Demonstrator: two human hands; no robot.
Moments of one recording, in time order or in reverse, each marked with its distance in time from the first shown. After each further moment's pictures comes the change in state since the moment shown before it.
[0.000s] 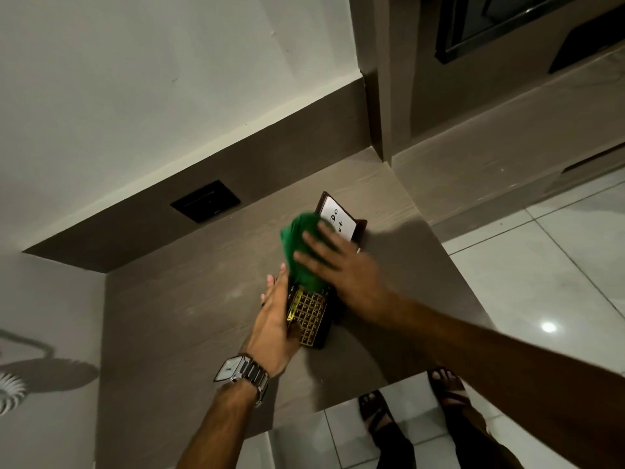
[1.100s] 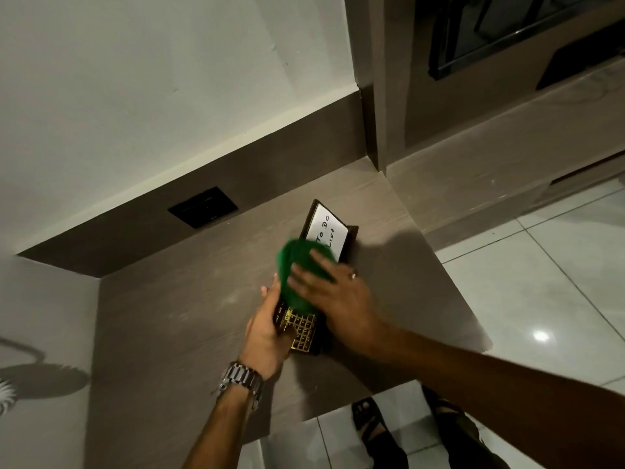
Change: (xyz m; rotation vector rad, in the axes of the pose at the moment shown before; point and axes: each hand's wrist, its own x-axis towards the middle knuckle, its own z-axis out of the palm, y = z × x) left_hand 0.001 0.004 0.000 -0.187 0.077 -0.175; right_hand -0.011 -0.037 -0.009 -0.010 -0.080 0.115
